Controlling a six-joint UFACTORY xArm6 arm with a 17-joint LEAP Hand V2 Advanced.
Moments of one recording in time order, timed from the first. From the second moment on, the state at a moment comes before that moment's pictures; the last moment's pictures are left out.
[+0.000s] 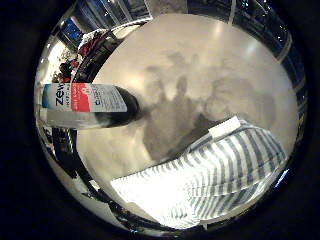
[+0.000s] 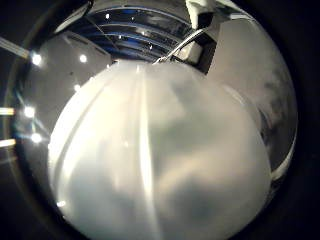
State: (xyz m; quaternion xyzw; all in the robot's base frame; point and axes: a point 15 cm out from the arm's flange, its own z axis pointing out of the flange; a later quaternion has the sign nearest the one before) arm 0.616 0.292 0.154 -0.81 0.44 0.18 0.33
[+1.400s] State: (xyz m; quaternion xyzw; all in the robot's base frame) arm 0.597 0.074 0.268 -0.83 0.49 0.10 0.25
